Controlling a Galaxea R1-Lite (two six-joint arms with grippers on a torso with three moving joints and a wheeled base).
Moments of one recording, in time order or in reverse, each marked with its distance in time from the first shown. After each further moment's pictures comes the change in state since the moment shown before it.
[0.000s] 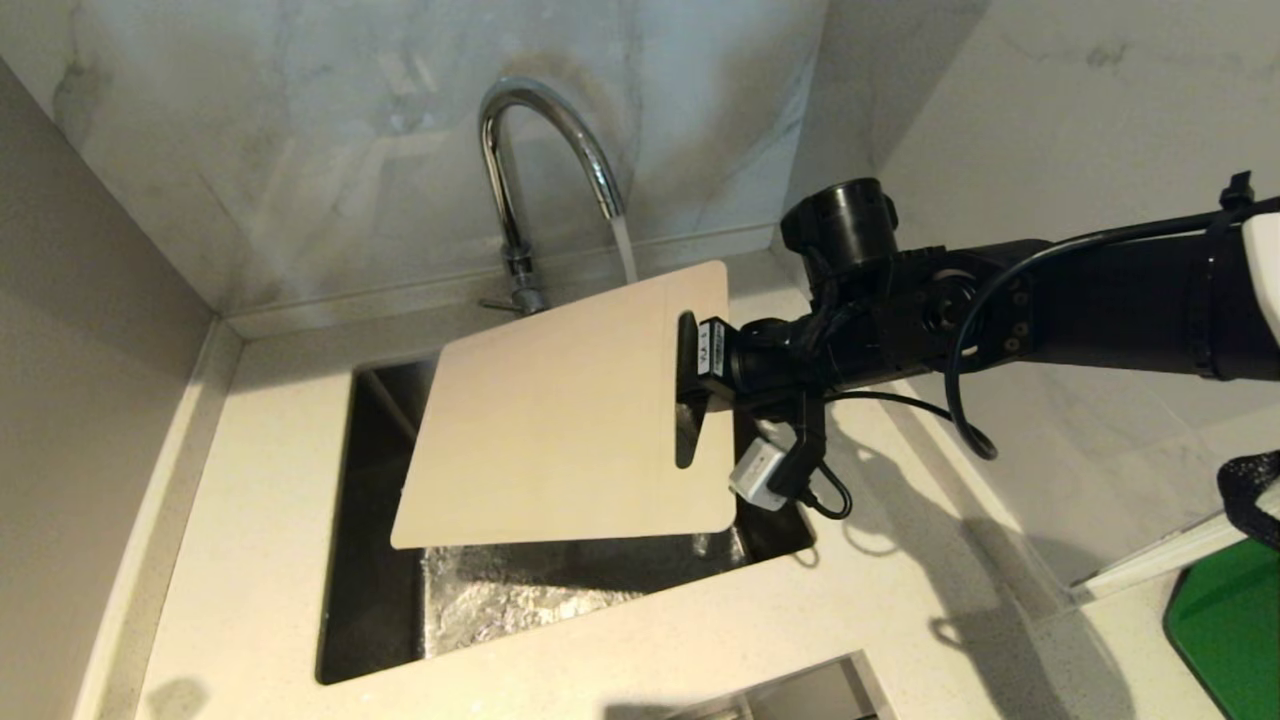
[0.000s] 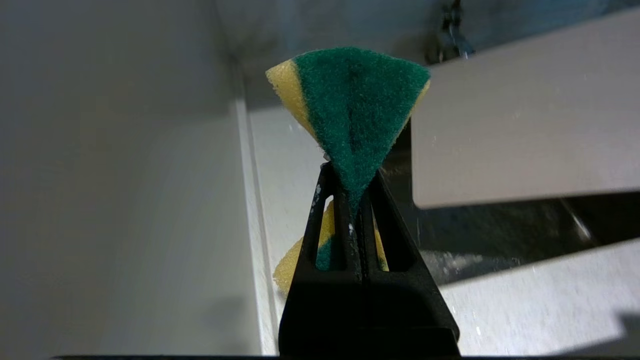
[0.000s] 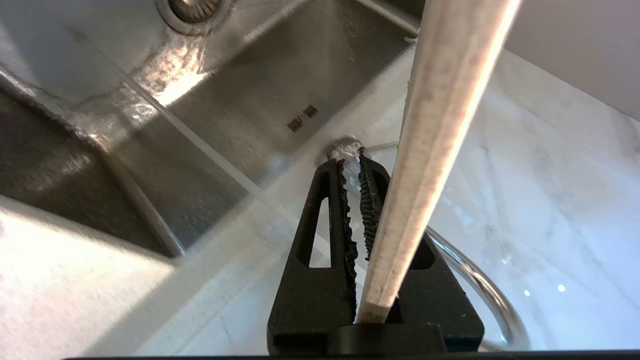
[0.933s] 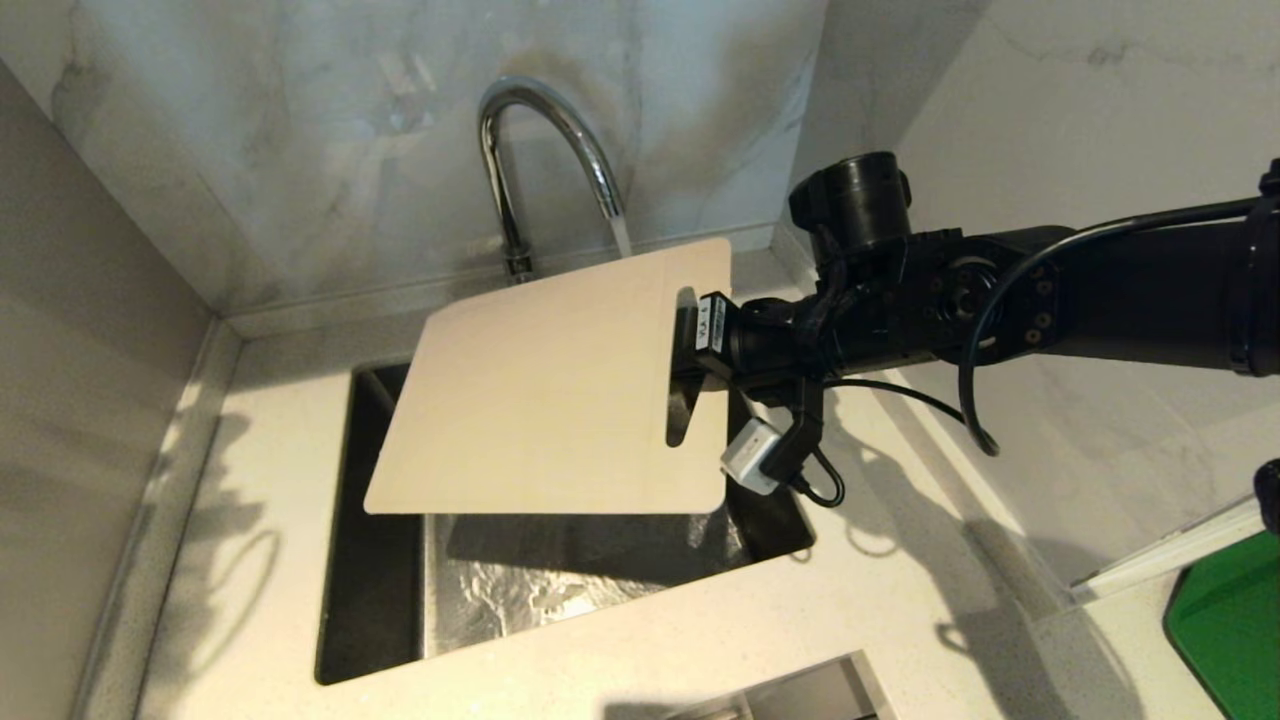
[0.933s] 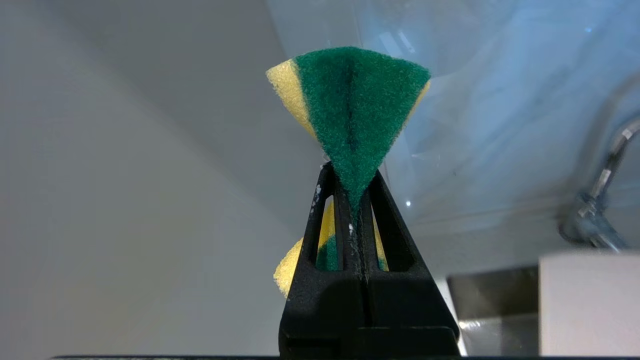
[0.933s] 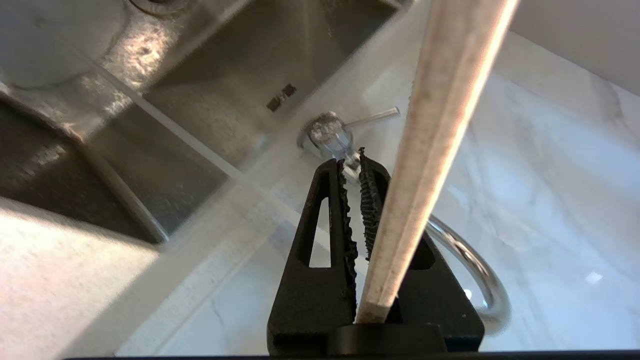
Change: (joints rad) left arm 0.285 0.804 -1.022 0.037 -0.050 0.166; right arm 0.008 -0.022 0.001 -0.046 0.008 0.062
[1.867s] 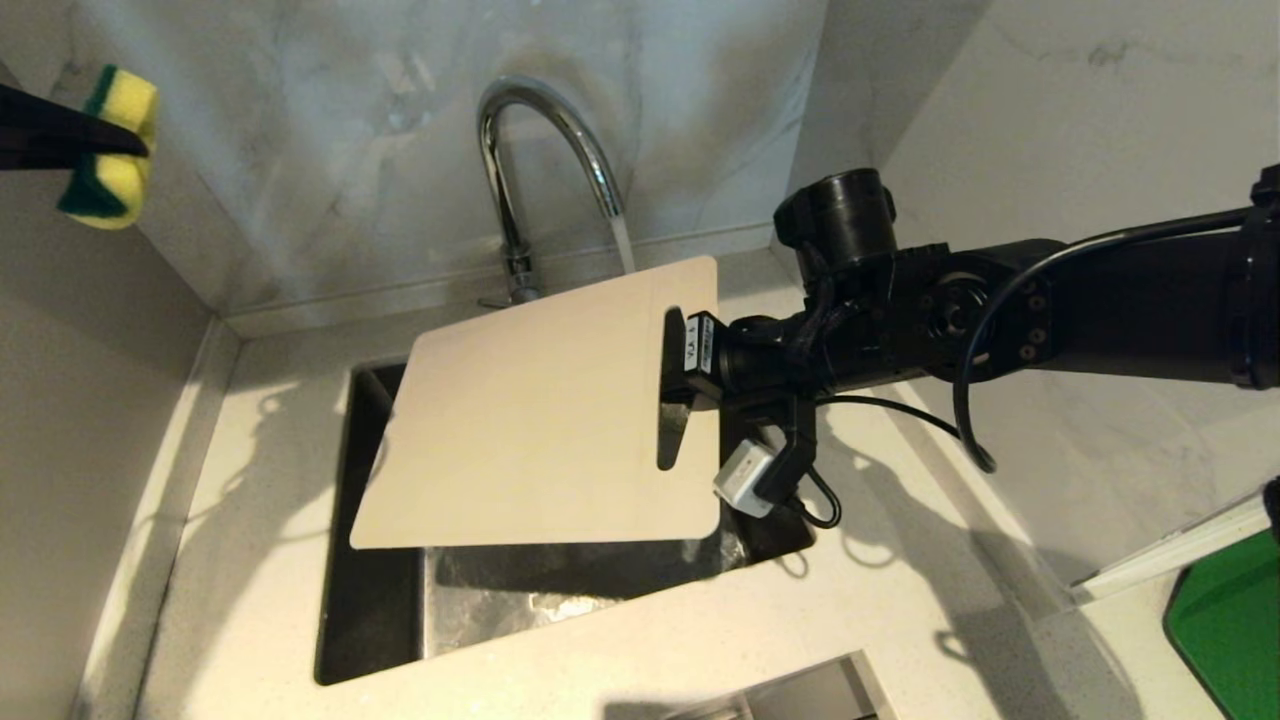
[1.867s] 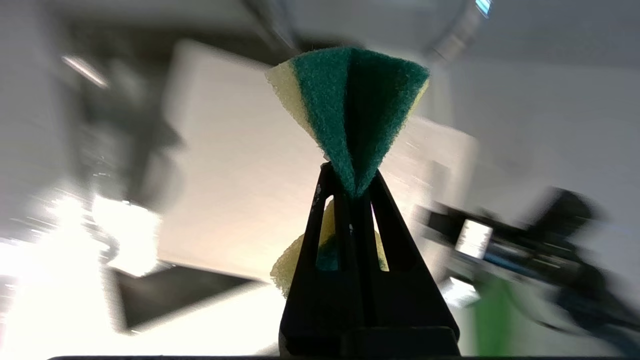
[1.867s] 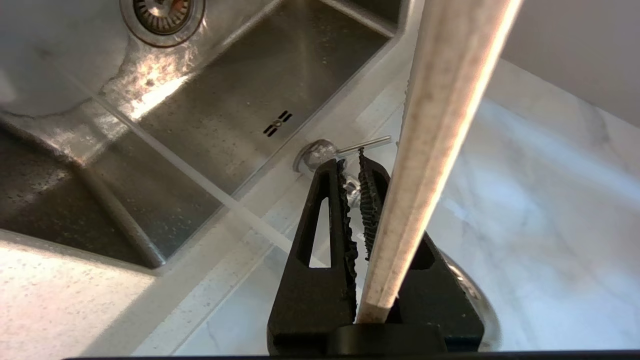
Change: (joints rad) left arm -0.337 0.464 -0.478 0.637 -0.383 -0.730; right arm 0.031 -0.019 0.050 -0.003 0.000 -0.001
